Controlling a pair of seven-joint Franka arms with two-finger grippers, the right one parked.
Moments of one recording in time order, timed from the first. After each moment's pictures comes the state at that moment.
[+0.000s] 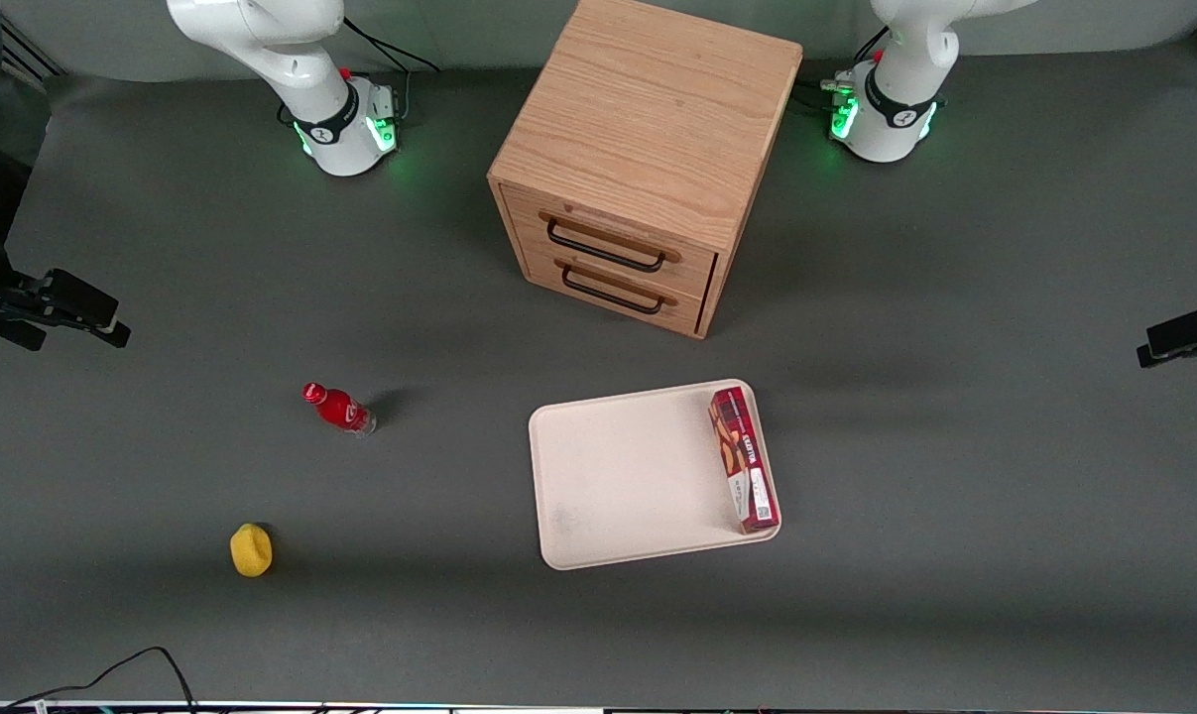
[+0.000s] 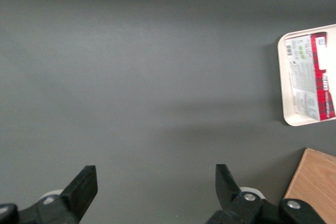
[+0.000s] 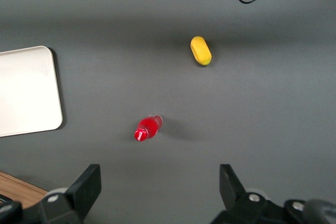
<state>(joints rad) 0.12 0.28 -0.05 -1.23 0.01 1.47 0.12</state>
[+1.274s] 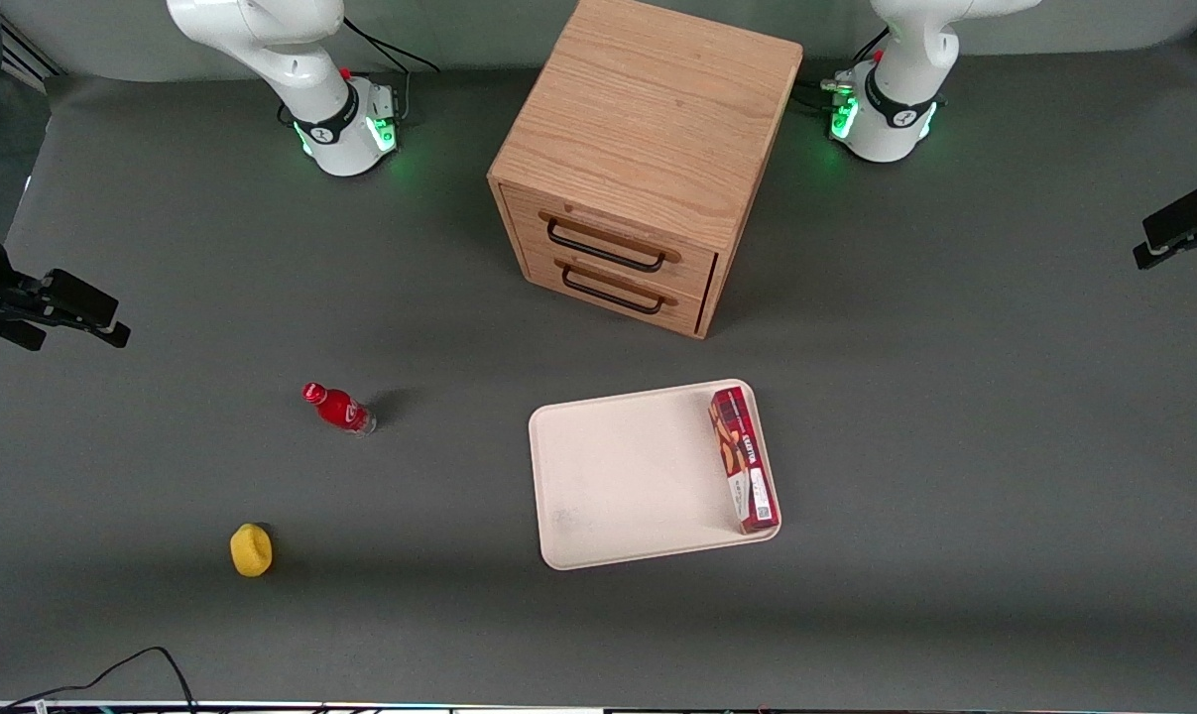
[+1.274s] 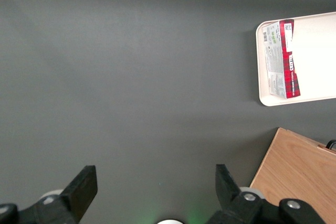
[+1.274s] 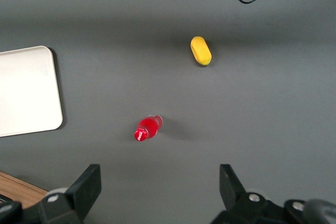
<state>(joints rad) 0.06 0.12 -0.06 -1.22 0.02 1.31 -0.01</state>
